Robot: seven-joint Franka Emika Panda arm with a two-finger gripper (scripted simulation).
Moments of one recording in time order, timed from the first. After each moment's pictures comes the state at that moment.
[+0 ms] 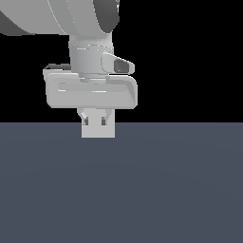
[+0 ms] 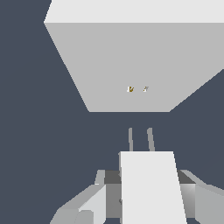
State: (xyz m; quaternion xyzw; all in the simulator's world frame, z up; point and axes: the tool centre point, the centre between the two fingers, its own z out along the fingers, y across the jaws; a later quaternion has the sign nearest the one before) arm 0.006 0.066 0.100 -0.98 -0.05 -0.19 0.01
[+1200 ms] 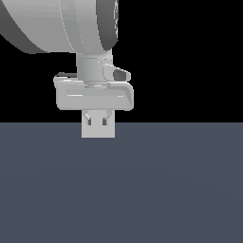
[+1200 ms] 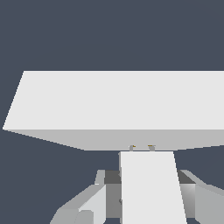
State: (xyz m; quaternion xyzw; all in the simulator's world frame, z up) arm 0.052 0.069 0.100 -0.98 -0.04 -0.19 0.01
